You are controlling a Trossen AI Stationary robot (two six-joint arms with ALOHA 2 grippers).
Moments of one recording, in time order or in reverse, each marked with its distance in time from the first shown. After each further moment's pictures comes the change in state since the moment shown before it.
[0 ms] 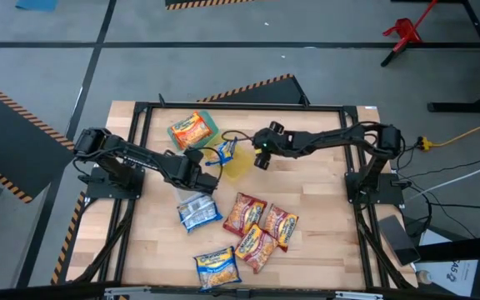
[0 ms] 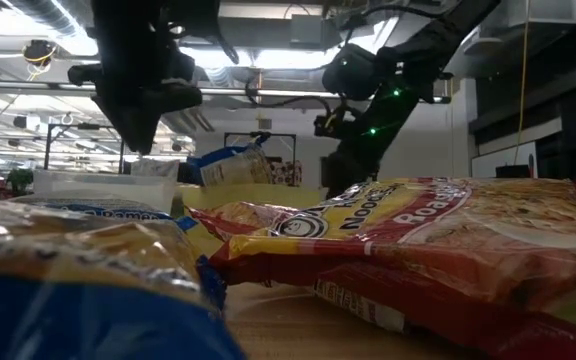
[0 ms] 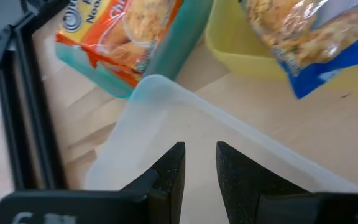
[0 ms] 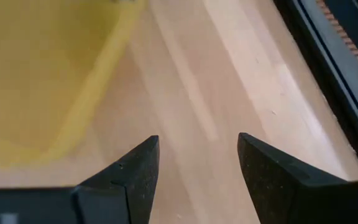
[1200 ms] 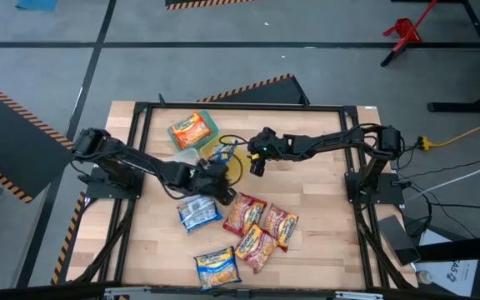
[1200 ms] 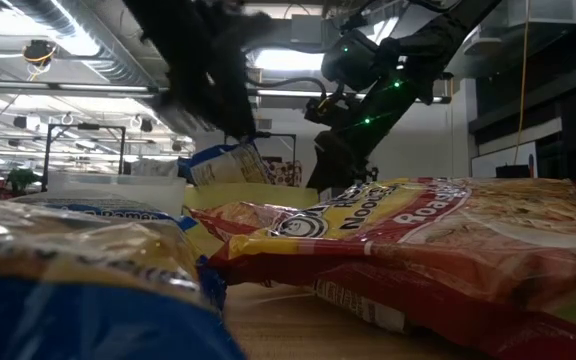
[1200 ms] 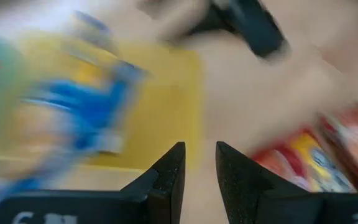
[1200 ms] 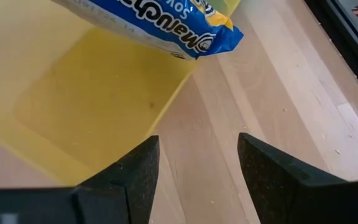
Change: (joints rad) left arm -0.063 -0.036 -0.053 0.735 -0.051 0.381; right arm 0.046 0.000 -0.007 0.107 -0.144 0.020
